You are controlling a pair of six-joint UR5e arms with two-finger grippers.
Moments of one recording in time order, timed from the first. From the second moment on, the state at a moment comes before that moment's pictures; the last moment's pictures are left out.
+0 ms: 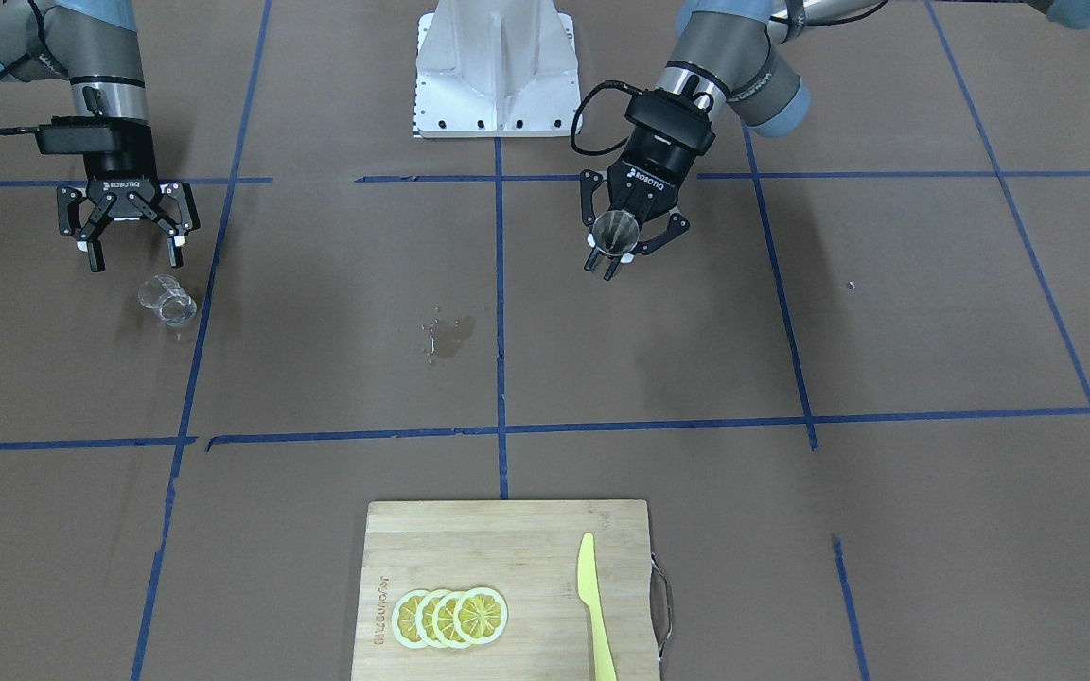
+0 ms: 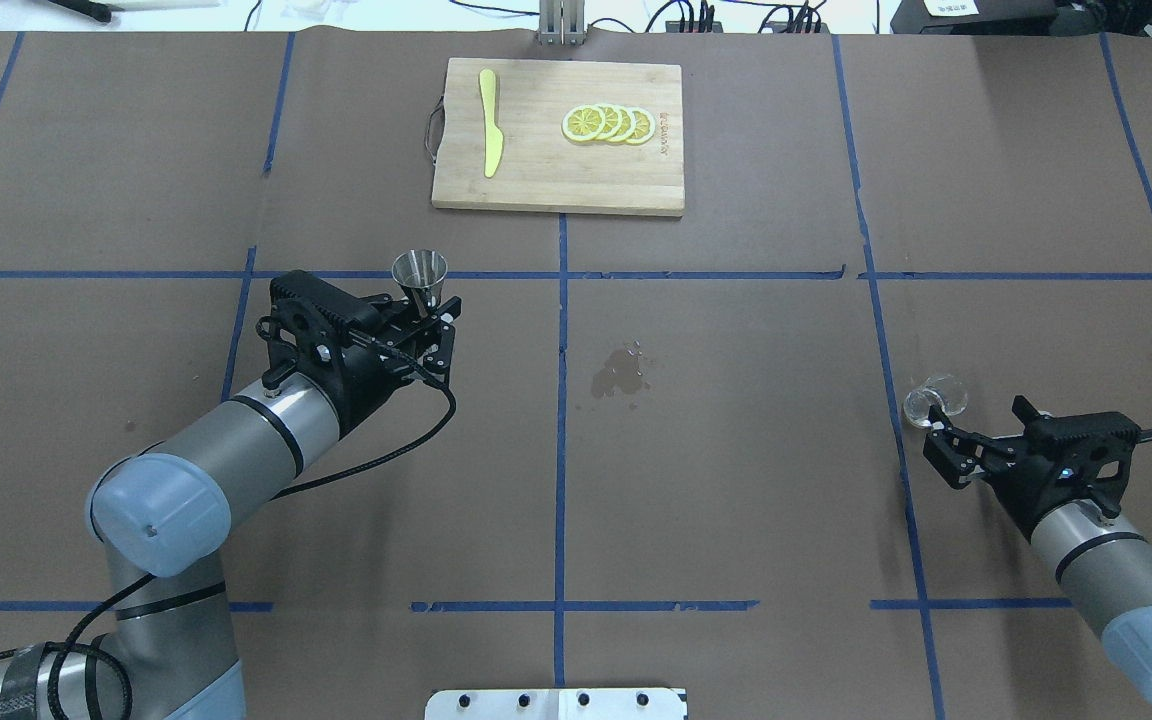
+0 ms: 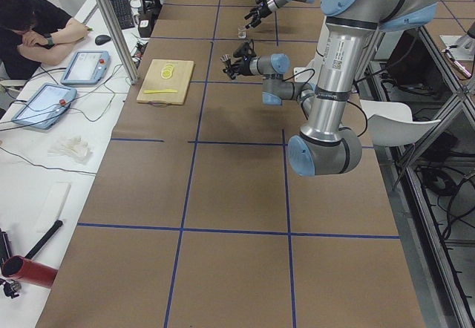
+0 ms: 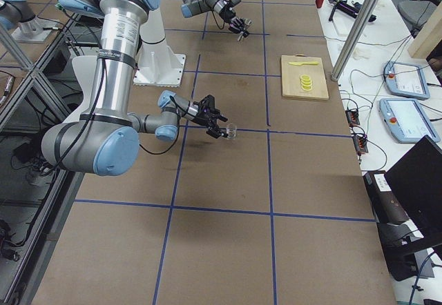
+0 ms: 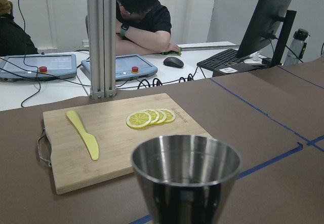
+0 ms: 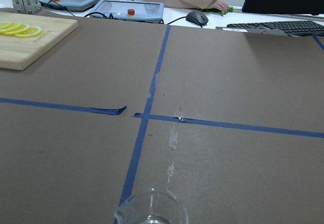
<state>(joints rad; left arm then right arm) -0.35 -1.91 -1.78 -2.60 -1.08 -0.75 0.17 -1.87 1.86 -0.63 0.73 1.26</state>
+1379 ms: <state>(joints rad) -0.35 -1.91 -1.75 -2.60 -1.08 -0.75 0.16 -1.78 1.70 -0.54 0.70 1.20</state>
